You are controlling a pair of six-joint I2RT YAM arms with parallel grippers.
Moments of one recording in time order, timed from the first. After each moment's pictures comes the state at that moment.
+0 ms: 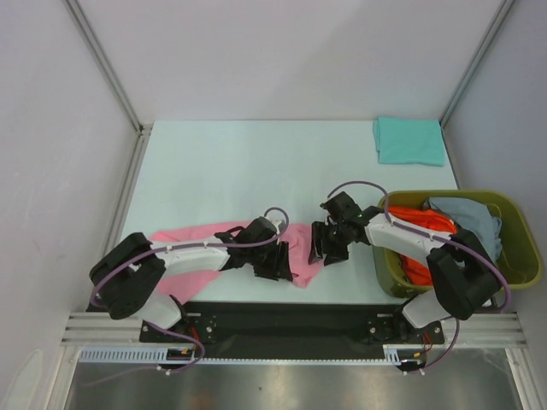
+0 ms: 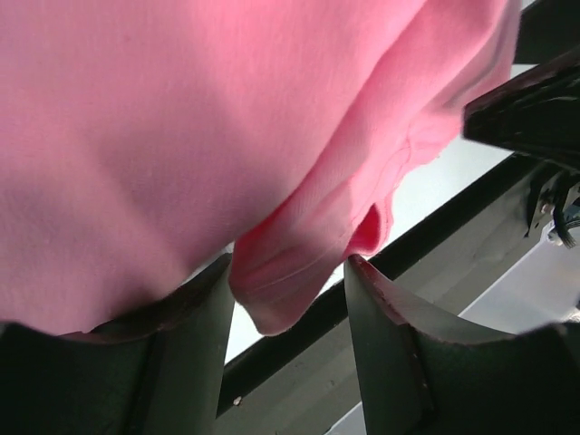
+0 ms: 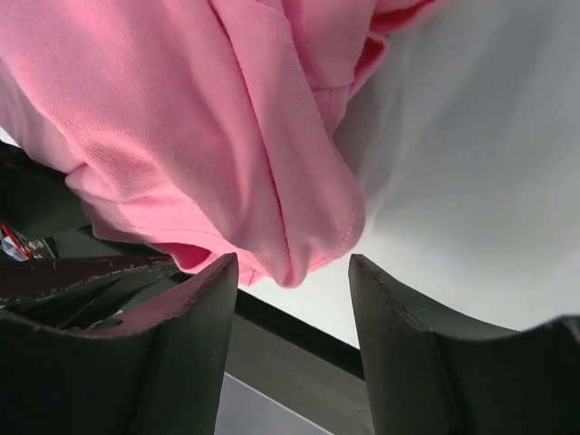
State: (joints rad) left arm -0.89 1.49 0.68 -0.18 0.27 -0.76; right arm 0.62 1.47 0.83 -0.52 -0.32 0.60
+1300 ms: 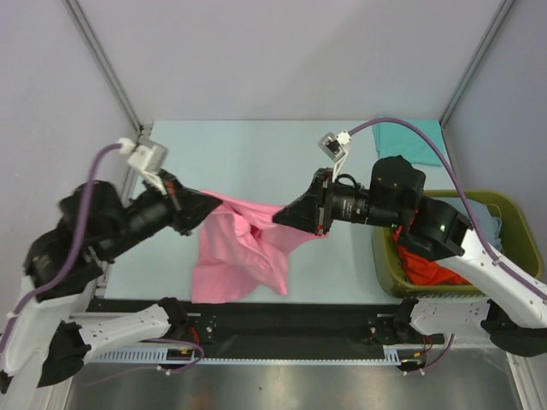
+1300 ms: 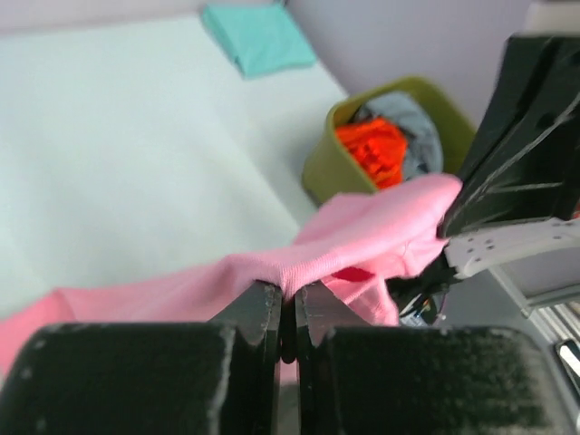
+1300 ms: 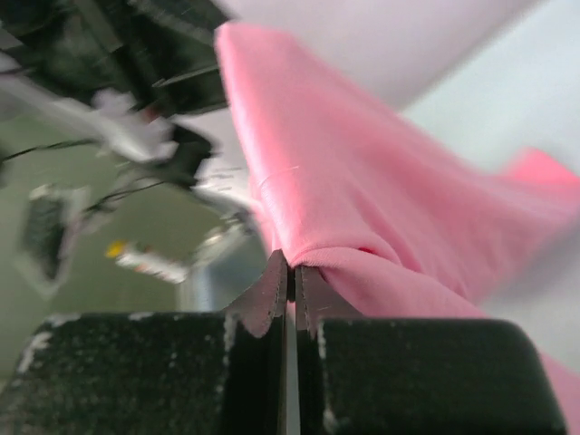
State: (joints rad) left arm -0.88 0.85 1.55 -0.90 -0.10 -0.44; right arm 0.98 1.10 1.48 -0.51 -0.30 0.62
